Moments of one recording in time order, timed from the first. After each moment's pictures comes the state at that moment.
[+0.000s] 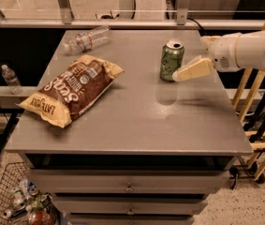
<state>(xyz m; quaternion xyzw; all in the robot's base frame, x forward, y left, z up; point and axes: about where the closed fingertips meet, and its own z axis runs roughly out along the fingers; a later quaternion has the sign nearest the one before) 0.652 -0.179 0.902 -0.42 0.75 0.15 0.50</state>
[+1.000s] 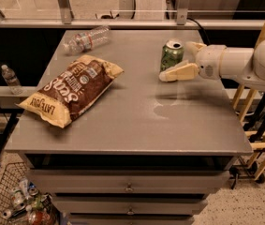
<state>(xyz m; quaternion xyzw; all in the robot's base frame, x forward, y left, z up) 0.673 -0.143 0.885 -0.39 0.70 0.24 0.55</state>
